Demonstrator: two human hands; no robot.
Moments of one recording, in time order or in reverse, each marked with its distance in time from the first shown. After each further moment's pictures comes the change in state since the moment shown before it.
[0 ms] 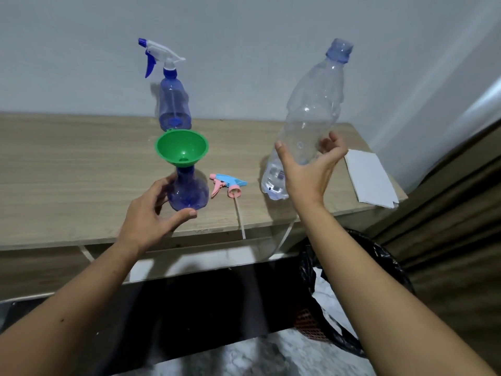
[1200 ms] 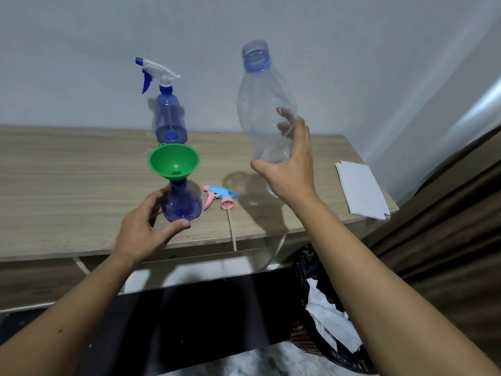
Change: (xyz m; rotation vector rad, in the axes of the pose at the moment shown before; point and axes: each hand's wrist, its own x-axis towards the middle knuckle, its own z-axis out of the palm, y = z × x) left_hand -0.001 -0.005 0.004 -0.002 0.040 0.016; right_hand 0.018 -0.049 -0.006 -0.066 -0.331 -0.226
